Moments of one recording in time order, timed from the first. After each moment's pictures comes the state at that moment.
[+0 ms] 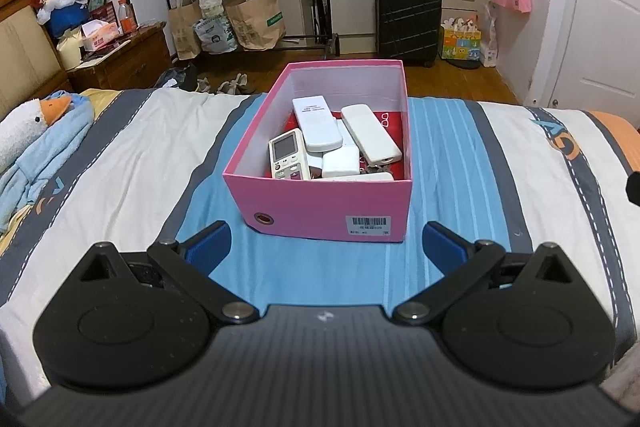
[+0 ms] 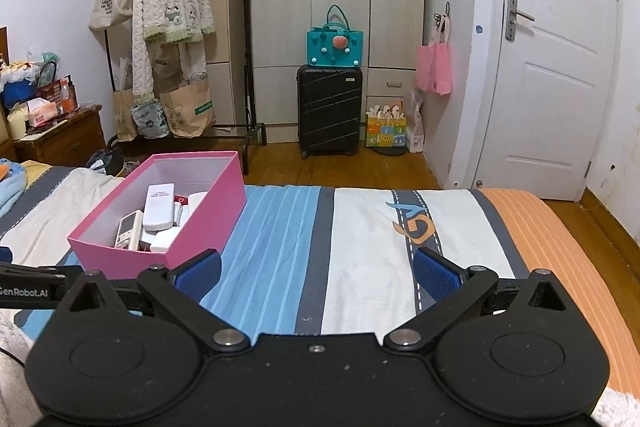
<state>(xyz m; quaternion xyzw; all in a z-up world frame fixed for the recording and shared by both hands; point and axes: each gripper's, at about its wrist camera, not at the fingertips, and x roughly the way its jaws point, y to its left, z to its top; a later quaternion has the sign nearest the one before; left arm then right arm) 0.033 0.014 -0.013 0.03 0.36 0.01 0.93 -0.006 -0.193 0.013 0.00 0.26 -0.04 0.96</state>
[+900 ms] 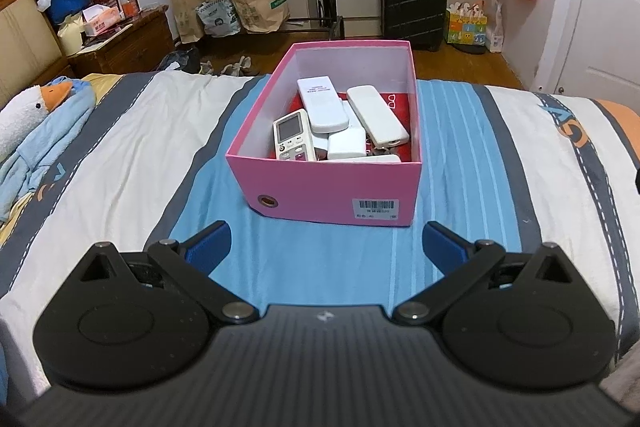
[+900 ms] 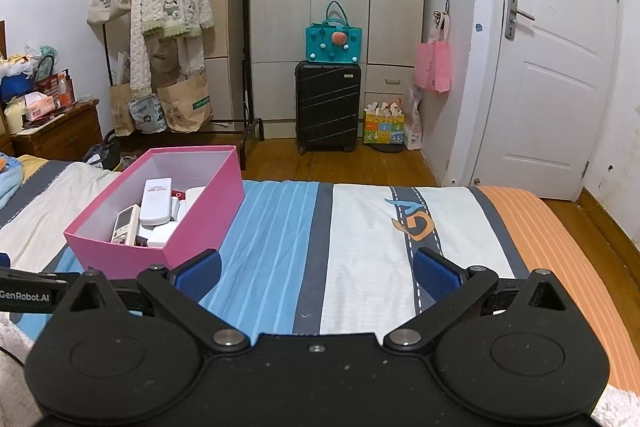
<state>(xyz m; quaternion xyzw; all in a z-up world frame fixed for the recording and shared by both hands) 0.039 0.018 -0.024 0.03 0.38 0.02 0.92 -0.001 -0.192 0.011 0.00 0.27 -0.05 0.96</state>
